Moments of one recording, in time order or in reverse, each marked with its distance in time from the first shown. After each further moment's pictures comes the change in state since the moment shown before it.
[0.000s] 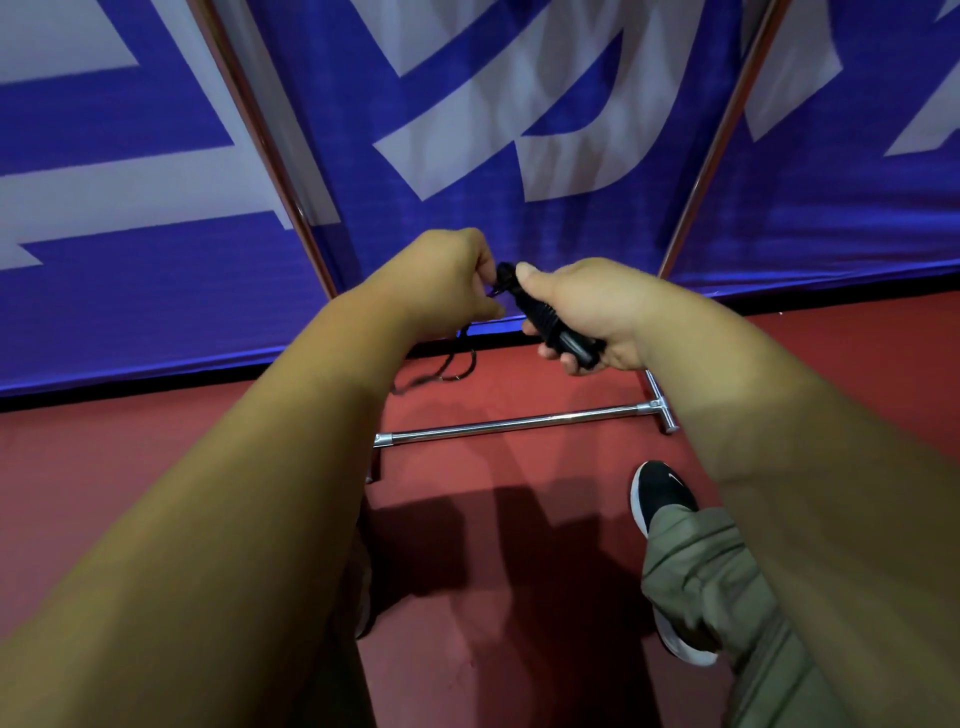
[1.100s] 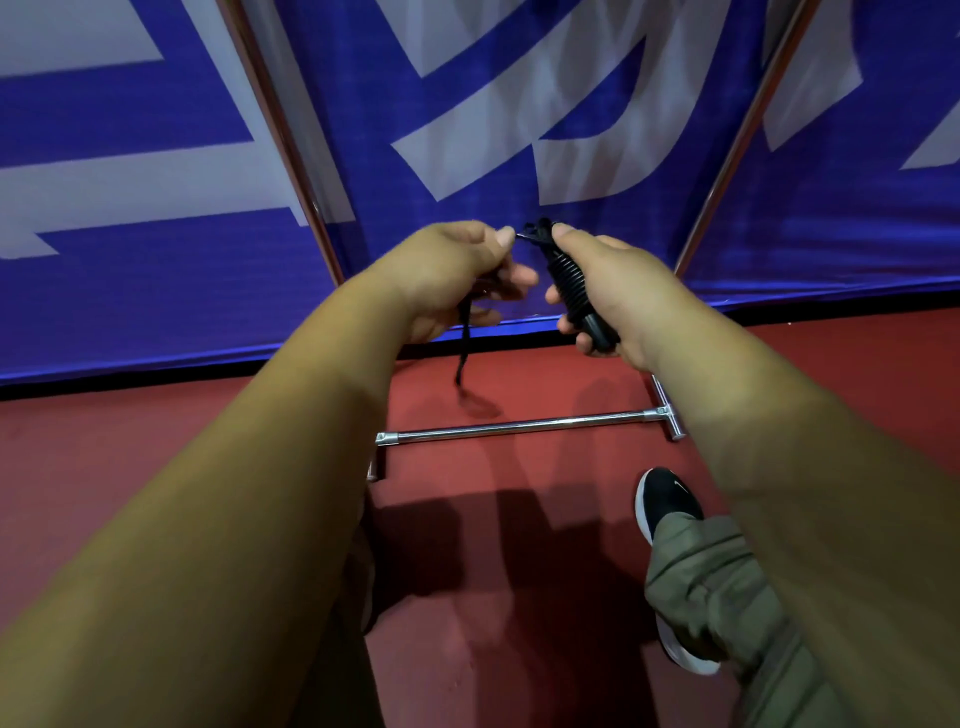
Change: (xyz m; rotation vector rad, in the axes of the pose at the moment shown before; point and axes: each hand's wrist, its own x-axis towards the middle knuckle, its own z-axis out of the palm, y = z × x) left_hand -0.005 -0.002 -0.001 -1.047 -0.117 -0.238; right_hand 0.001 -0.005 0.000 0.205 0.189 -0.115
